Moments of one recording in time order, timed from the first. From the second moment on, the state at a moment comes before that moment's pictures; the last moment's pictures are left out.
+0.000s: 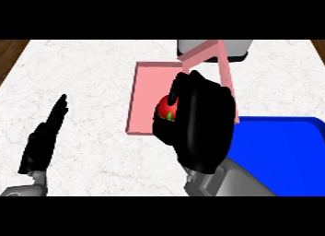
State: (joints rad) left arm -0.03 0.19 0.04 -1.54 -0.19 0.04 0.10; right arm -0.68 -0.01 0.58 -1.74 1.27 0.01 1.18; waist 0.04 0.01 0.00
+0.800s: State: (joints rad) left arm -0.04 0.17 0.02 -1.54 -0.21 0.03 0.09; right arm -0.97 -0.01 0.35 -1.05 0.97 -0.23 1.08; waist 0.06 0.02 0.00
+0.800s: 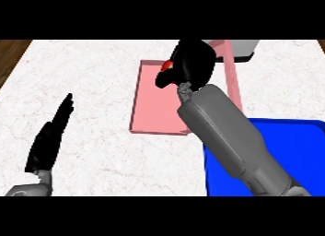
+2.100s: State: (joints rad) left arm -0.01 0.19 0.07 -1.54 -0.20 0.04 0.09; right arm -0.89 -0.02 0.18 -1.00 0.89 -1.05 0.88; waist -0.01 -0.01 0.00
